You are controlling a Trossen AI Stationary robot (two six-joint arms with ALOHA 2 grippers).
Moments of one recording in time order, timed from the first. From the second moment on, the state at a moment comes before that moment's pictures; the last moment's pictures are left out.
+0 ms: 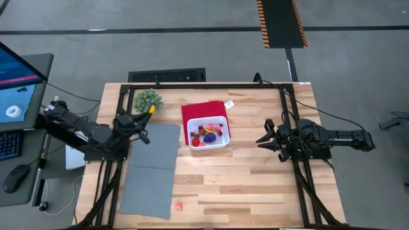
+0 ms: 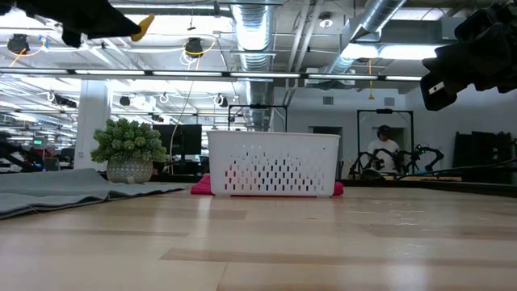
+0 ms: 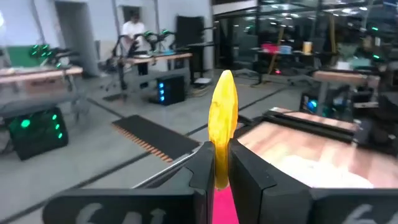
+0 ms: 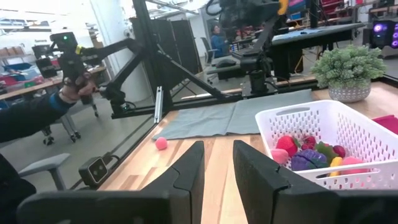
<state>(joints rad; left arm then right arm) -0.49 0.49 0.36 0.15 -1.23 0.00 -0.05 0.06 0.01 0.05 -0.31 0.17</state>
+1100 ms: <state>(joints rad) 0.07 1.13 0.46 0.39 -0.21 -0.42 -0.05 0.06 0.01 0.05 -0.31 0.18</state>
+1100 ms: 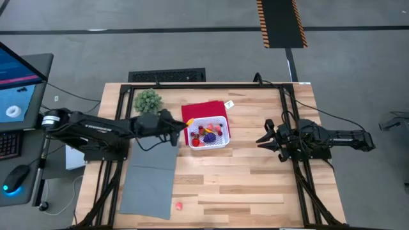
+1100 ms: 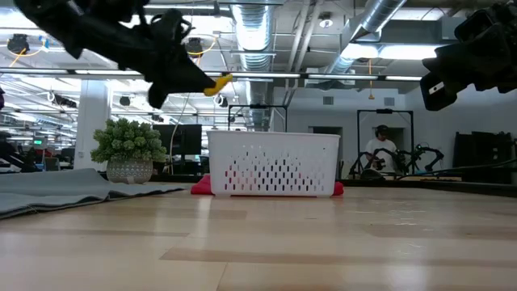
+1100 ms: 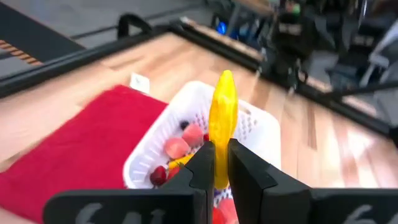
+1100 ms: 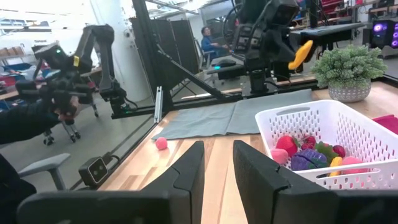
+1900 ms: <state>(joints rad) 0.07 1.44 0.76 0.02 -0.10 -0.38 -0.05 0.06 0.01 0.05 -0.31 0.18</state>
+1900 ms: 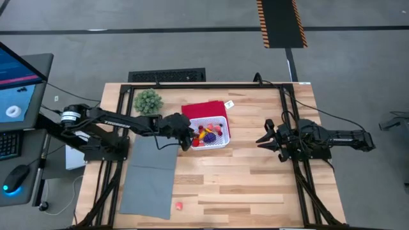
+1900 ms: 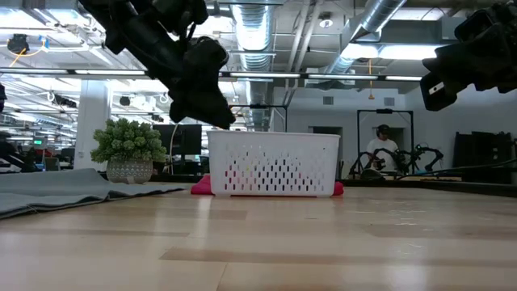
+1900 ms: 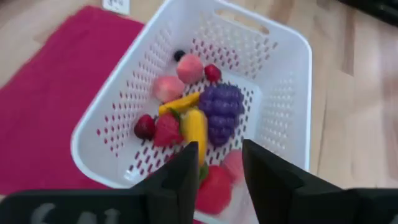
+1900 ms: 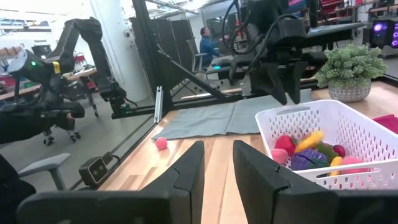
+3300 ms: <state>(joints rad) -0.69 1.32 0.79 -0.16 -0.33 -0.62 -0.05 0.12 0.01 0.06 -0.31 0.18</state>
